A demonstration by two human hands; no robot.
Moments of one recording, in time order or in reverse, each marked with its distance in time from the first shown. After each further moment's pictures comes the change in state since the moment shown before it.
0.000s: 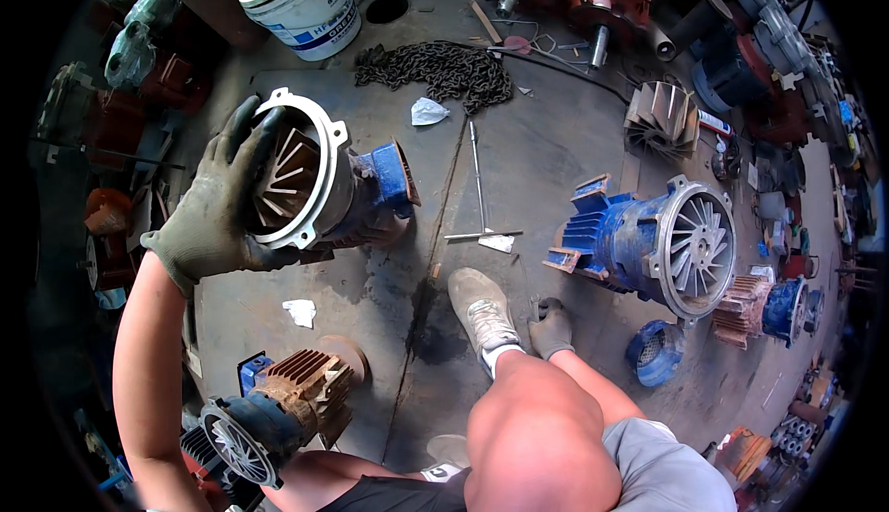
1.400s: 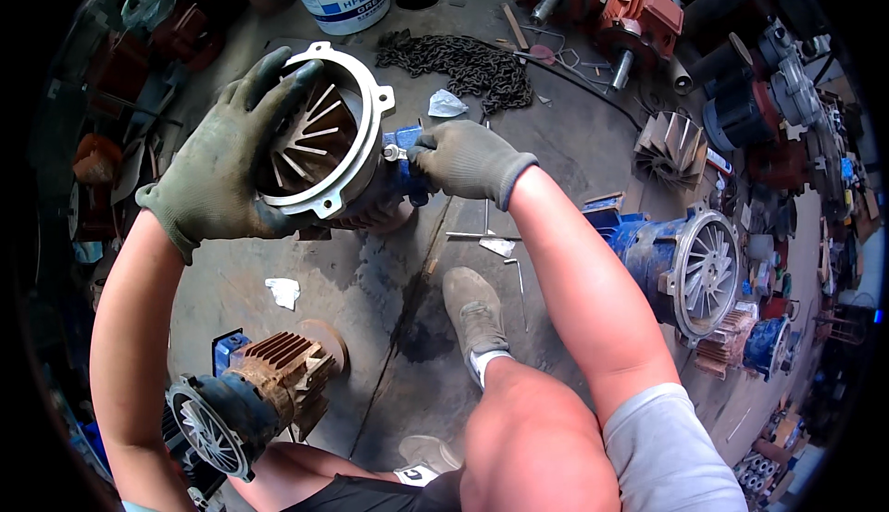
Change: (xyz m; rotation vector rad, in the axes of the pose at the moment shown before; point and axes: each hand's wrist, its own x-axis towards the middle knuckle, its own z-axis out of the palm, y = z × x) left_hand -0.004 -0.005 0.012 0.035 0.141 0.020; right_hand 0.072 -0.449 -0.151 -0.070 -0.606 -0.667
